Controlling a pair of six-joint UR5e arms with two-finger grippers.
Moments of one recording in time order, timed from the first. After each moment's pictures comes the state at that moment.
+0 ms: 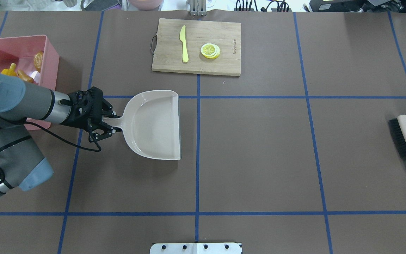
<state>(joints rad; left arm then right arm) -0.73 -1.86 -1.64 -2.46 -2.14 0.23 1.70 -1.65 1.58 -1.64 2.27 -0.15</state>
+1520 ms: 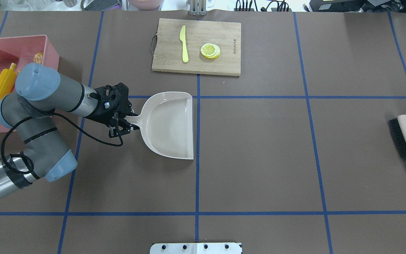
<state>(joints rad) -0.70 -1.97 -1.56 -2.39 -2.16 0.25 1.70 -1.65 1.57 -1.64 2.27 -0.15</state>
